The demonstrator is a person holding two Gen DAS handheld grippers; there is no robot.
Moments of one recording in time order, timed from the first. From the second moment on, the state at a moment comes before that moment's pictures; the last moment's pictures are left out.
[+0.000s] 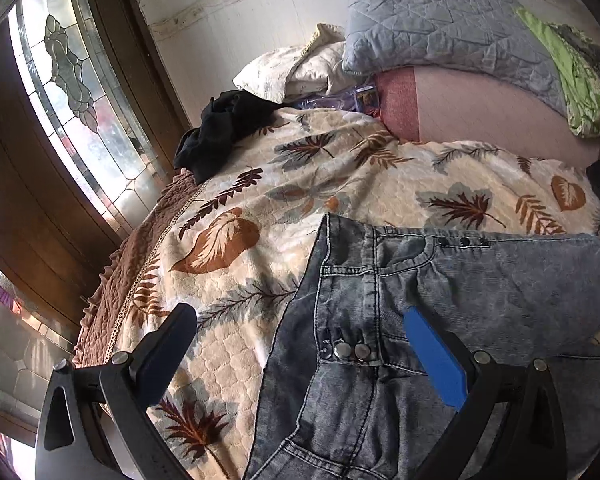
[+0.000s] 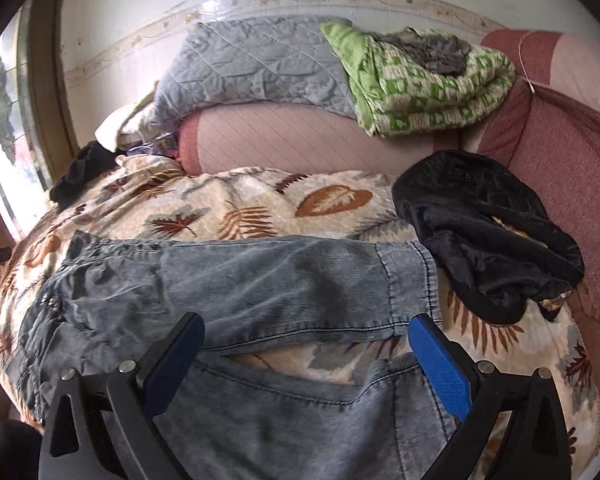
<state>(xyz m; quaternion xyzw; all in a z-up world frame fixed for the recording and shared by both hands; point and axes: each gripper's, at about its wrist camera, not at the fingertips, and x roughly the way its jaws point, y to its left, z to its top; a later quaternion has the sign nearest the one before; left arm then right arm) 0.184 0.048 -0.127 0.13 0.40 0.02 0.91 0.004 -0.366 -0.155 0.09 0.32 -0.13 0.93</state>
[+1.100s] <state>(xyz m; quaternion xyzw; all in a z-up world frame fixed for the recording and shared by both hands) 0.386 0.077 -0.192 0.06 0.56 0.02 0.83 0.156 -0.582 -0.228 0.30 0.42 -0.16 0.84</state>
